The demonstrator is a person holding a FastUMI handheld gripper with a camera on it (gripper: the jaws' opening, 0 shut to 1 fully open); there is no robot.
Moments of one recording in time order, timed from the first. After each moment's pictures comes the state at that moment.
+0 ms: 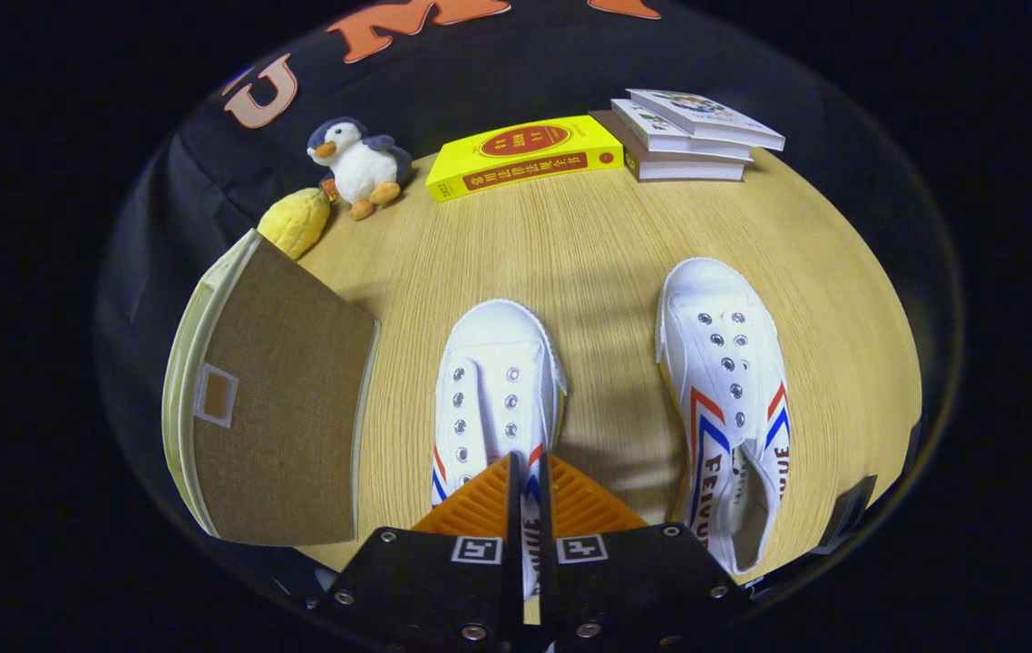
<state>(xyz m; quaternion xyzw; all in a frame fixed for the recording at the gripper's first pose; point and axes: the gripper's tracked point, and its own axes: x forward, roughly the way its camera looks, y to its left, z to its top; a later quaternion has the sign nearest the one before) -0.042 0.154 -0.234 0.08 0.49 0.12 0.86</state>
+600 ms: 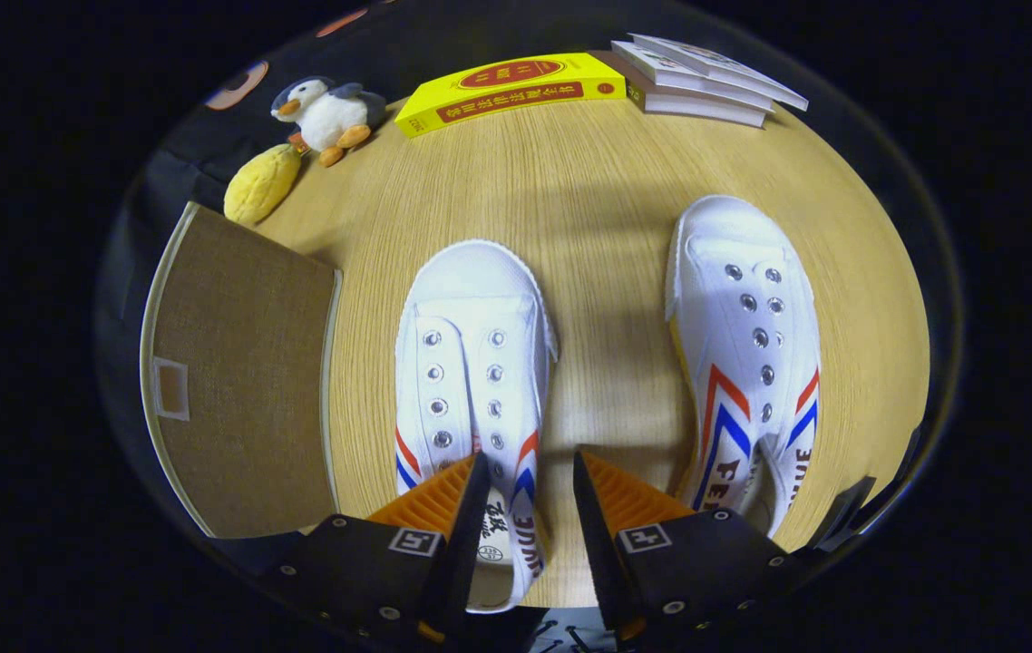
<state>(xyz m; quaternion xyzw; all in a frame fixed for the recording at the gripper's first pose) -0.053 0.152 -0.261 0.06 0.59 0.13 0.80</state>
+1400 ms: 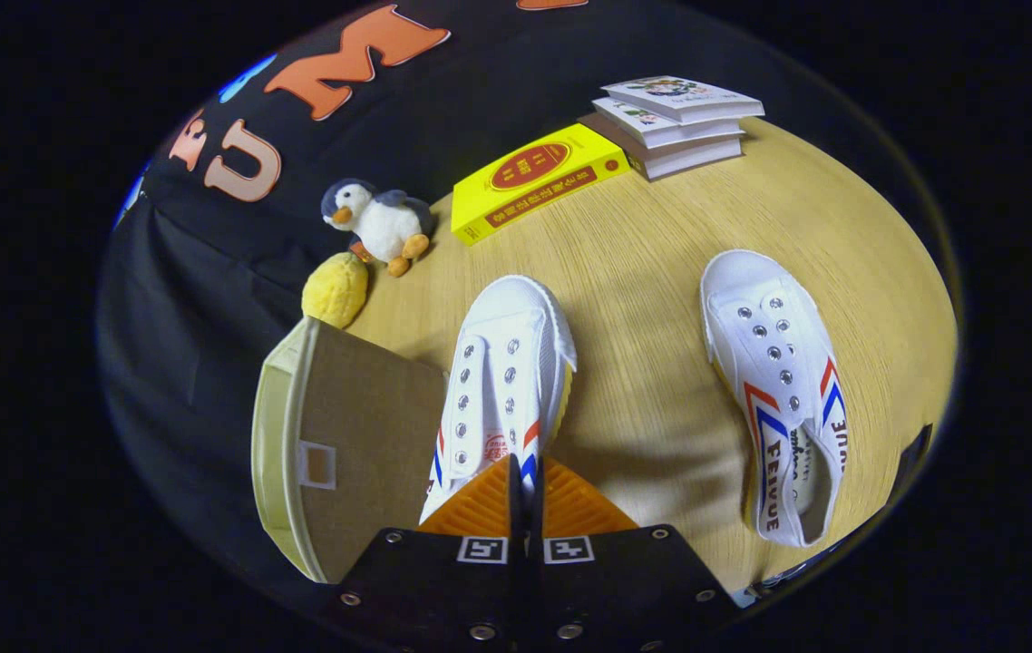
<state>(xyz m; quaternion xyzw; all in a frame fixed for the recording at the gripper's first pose) -0.033 0.192 -0.168 0.24 0.44 0.15 0.85</state>
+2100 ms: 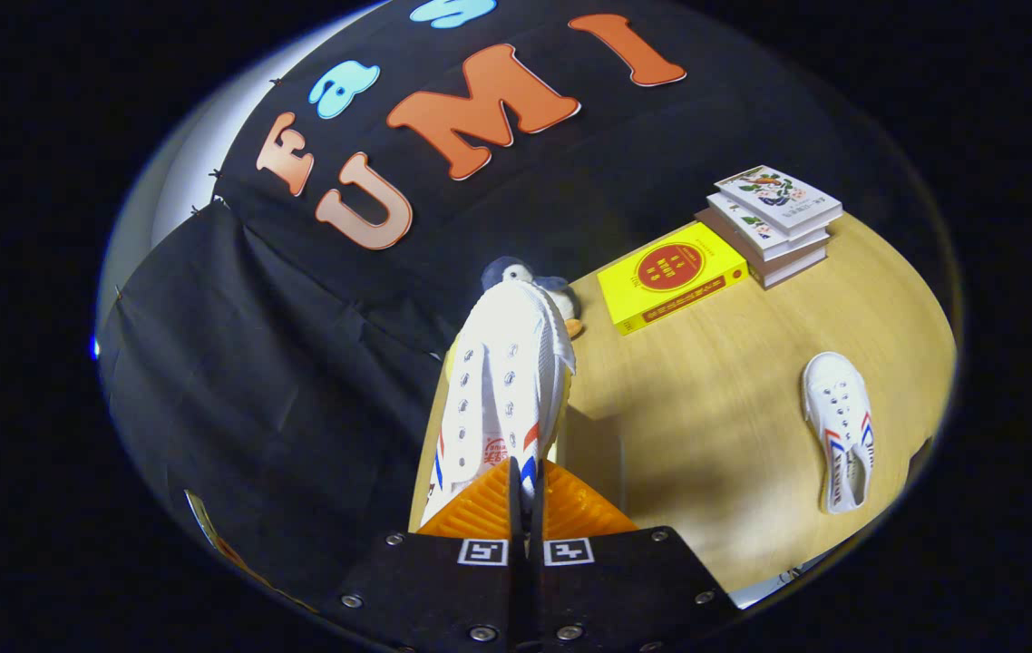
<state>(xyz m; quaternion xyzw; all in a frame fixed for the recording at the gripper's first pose) -0.061 0.304 0.005 0.28 0.32 0.24 0.87</state>
